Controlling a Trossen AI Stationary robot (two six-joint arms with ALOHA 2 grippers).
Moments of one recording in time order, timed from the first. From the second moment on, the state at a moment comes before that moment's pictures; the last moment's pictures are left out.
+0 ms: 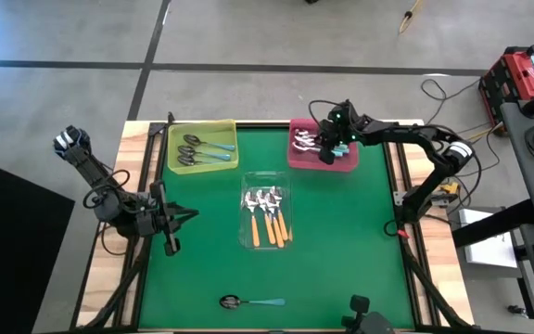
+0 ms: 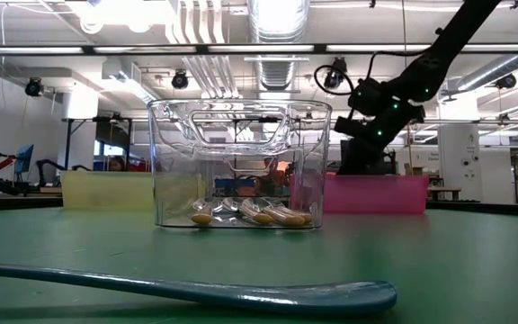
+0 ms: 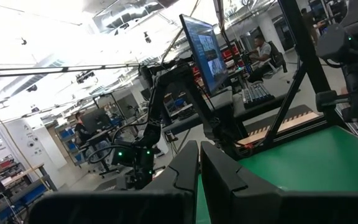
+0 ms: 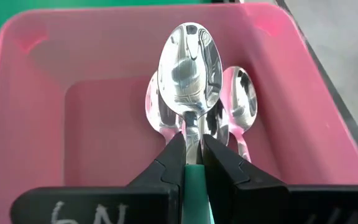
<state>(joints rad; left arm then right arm) -0.85 0.71 0.34 0.71 -0.95 0.71 -0.83 1.63 0.84 -0.01 -0.32 -0.50</state>
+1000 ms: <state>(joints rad) -0.85 0.71 0.34 0.71 -0.96 0.71 -0.83 1.65 0.77 0.10 -0.34 -0.48</state>
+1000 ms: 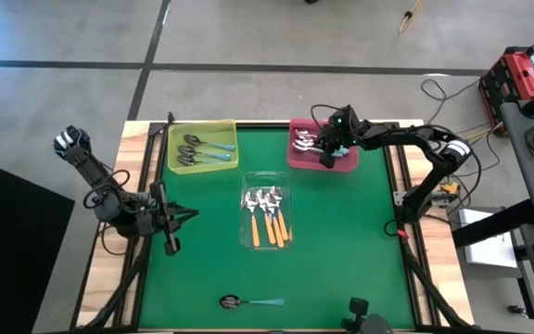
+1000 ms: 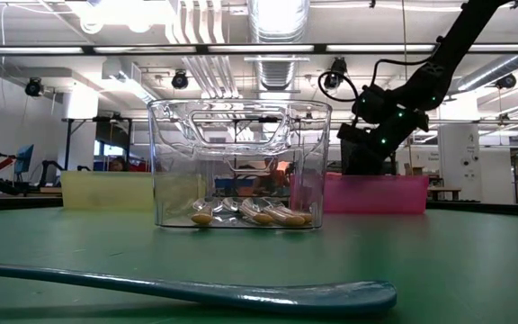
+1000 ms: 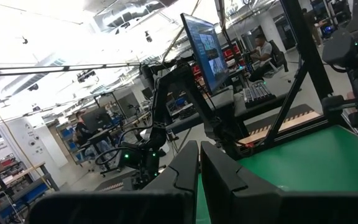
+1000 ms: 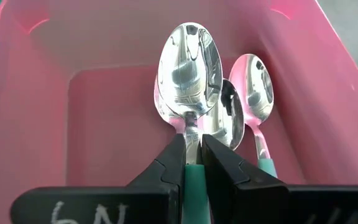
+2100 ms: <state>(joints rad) -0.85 0.71 0.34 0.71 -0.96 0.71 -0.83 1.65 0.77 0.00 -0.38 -0.43</state>
